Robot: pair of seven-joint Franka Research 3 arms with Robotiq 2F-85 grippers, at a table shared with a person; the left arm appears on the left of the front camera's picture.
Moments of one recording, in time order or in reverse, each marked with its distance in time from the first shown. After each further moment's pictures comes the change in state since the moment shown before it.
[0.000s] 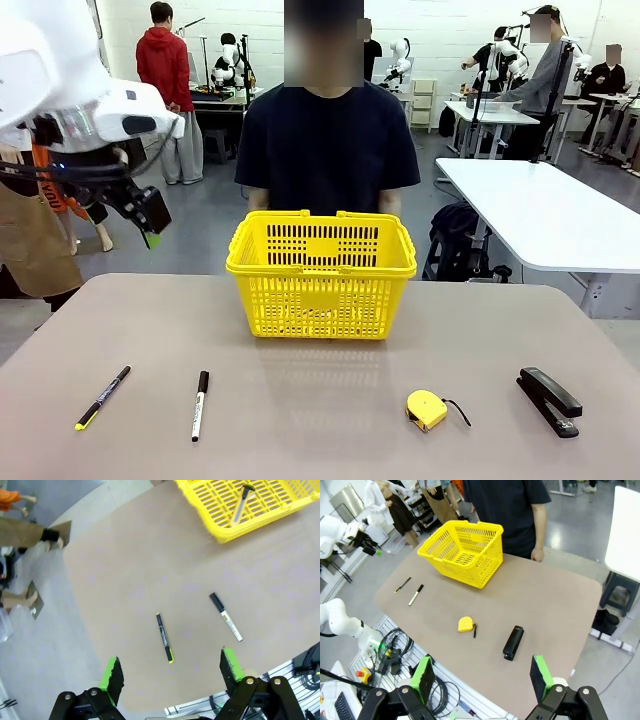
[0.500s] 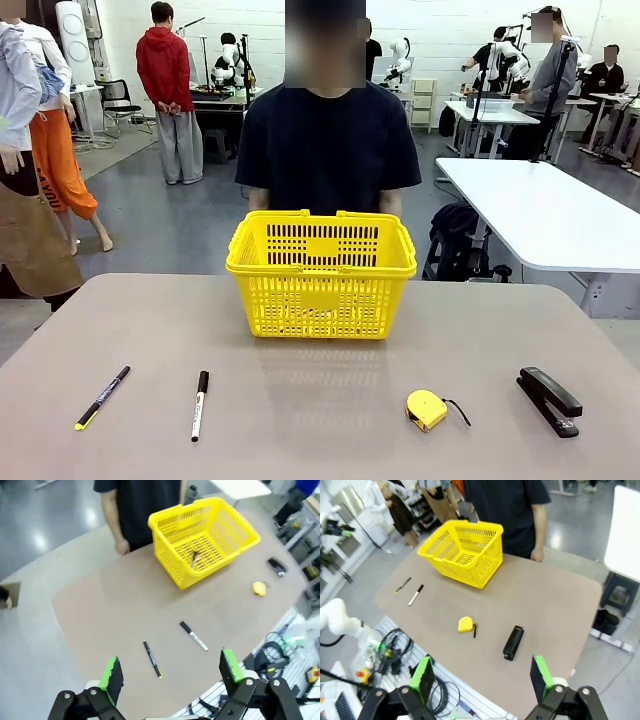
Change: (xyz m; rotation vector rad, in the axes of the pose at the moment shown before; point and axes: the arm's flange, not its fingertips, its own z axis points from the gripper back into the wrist) left arm -0.097 0.211 0.110 -0.458 -0.383 0.044; right arm 0.000 0.000 0.000 0.000 0.000 0.000
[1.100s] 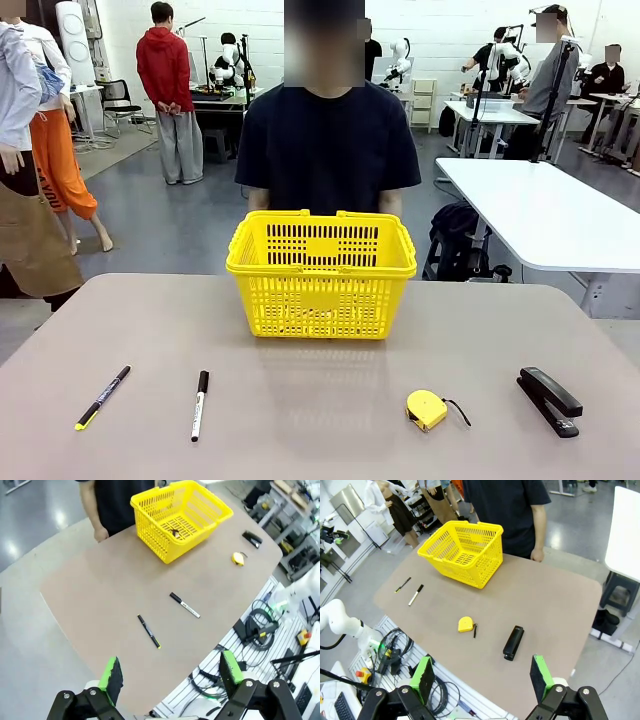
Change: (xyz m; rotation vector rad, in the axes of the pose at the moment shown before) left arm -0.043 0.051 0.035 -0.124 0.080 -0.095; right arm 0.000 0.000 0.000 0.000 0.000 0.000
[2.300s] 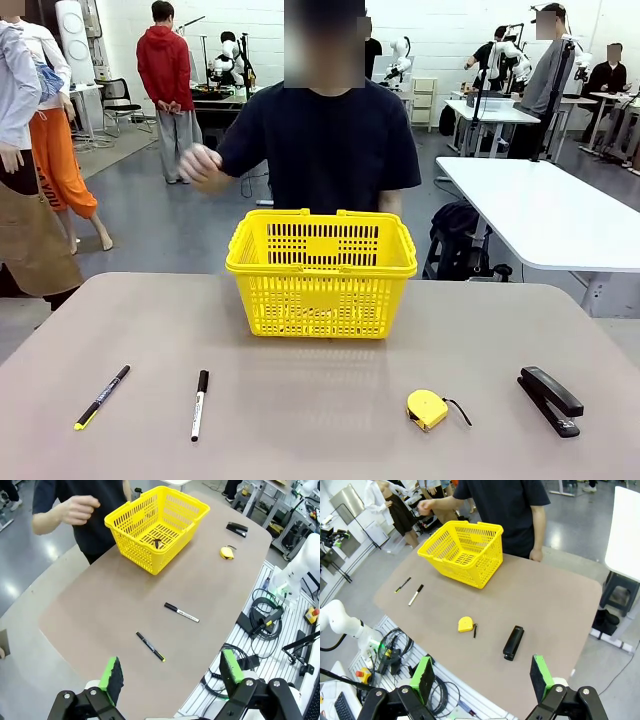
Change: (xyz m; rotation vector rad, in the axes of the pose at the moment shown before) left arm -0.001 -0.018 -0.015 -0.045 -0.051 -0.192; right arm 0.000 0.000 0.000 0.000 0.000 0.000
